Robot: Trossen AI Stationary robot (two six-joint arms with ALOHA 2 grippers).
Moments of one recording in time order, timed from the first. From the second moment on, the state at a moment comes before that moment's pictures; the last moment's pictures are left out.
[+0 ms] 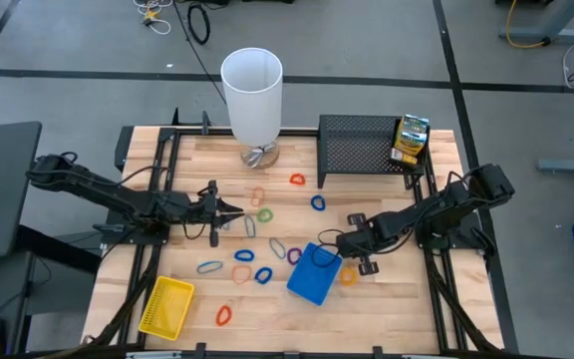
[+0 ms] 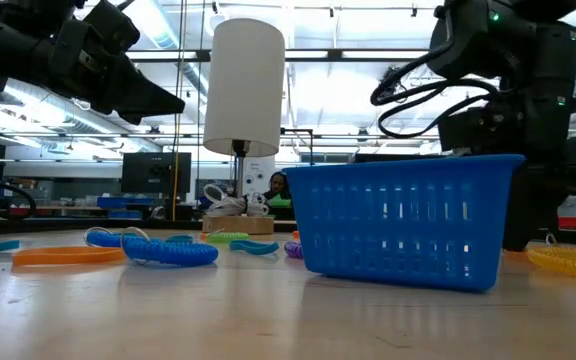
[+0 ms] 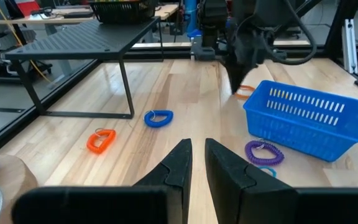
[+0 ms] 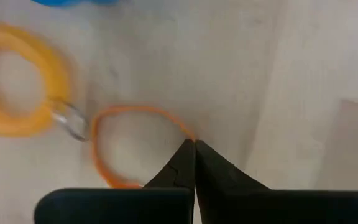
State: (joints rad) left arm -0.20 0.87 0.20 0.47 -0.37 0.00; right arm 0.29 1.58 0.78 -0.61 0.09 0.09
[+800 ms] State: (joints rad) left arm -0.20 0.91 0.20 0.51 -0.37 0.01; right arm 0.34 1.58 1.24 -0.75 0.20 -0.15
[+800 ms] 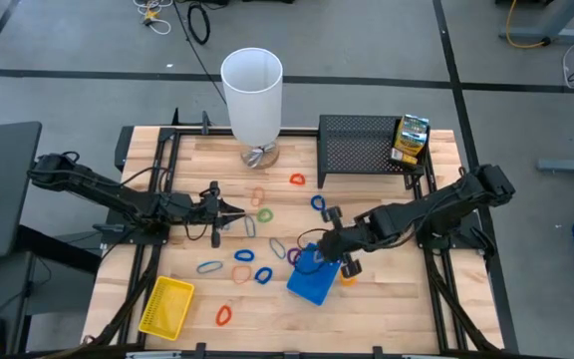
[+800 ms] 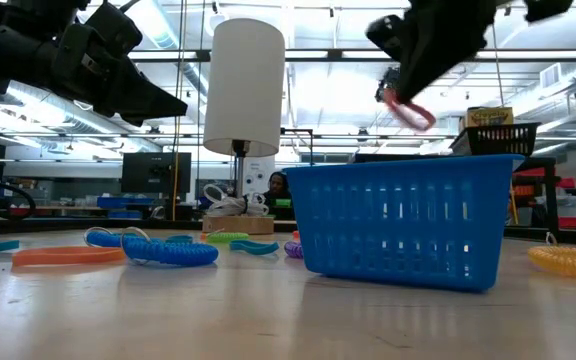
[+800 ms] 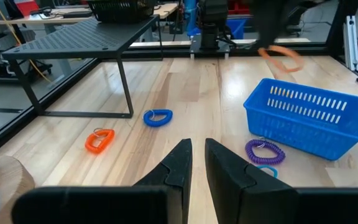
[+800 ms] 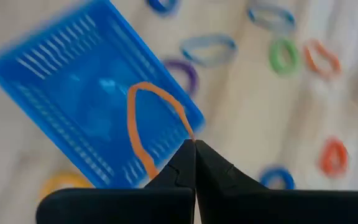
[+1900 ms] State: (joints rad) left arm -0.20 1.21 0.42 0.42 -0.30 -0.01; right arm 0.33 1.78 1.25 -0.64 0.10 -0.11
